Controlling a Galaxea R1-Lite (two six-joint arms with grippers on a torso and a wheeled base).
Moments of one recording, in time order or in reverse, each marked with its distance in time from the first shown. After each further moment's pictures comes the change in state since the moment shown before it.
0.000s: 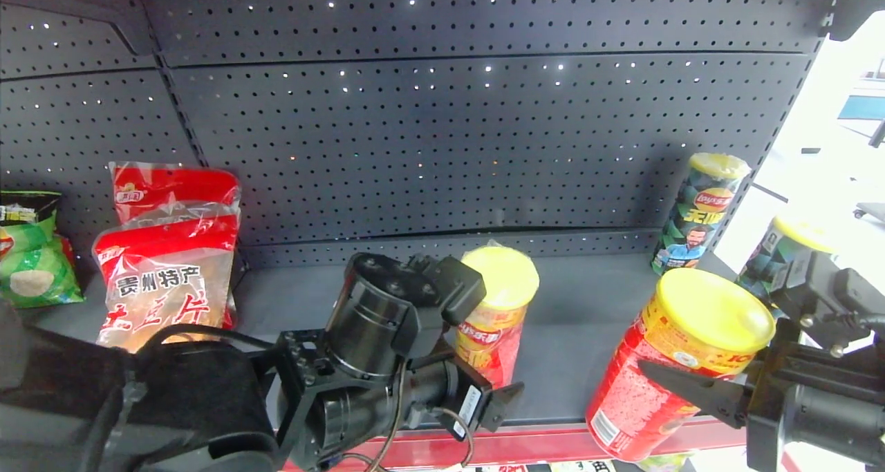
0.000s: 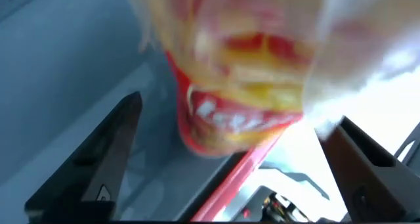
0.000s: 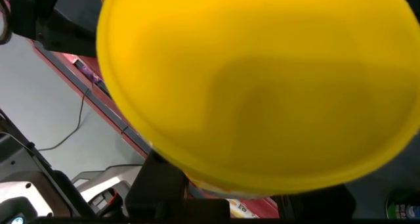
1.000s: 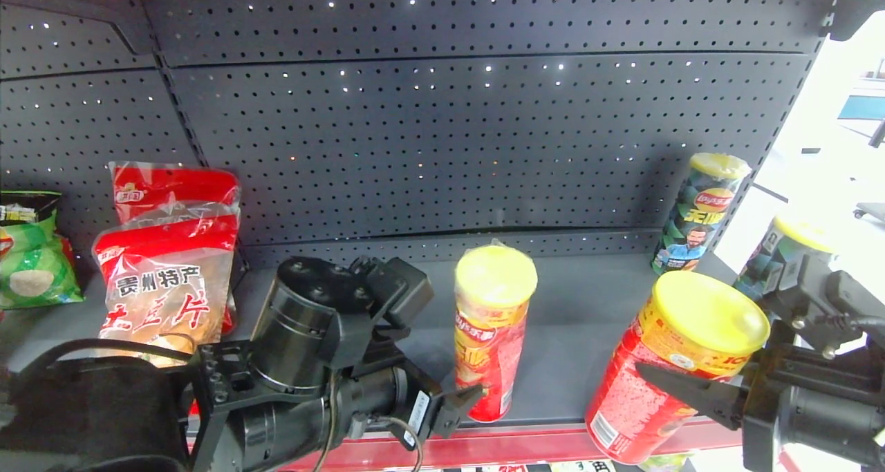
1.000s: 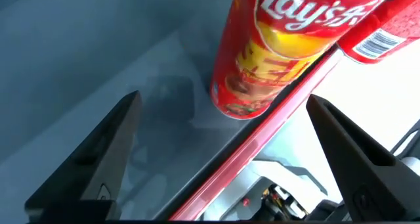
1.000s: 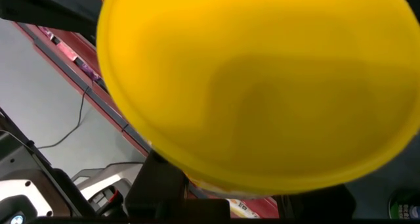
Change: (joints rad) left arm 0.048 -0.122 0.112 0.008 -0.002 -0.020; right arm 0.001 0.009 0.001 0.000 0.000 -0.001
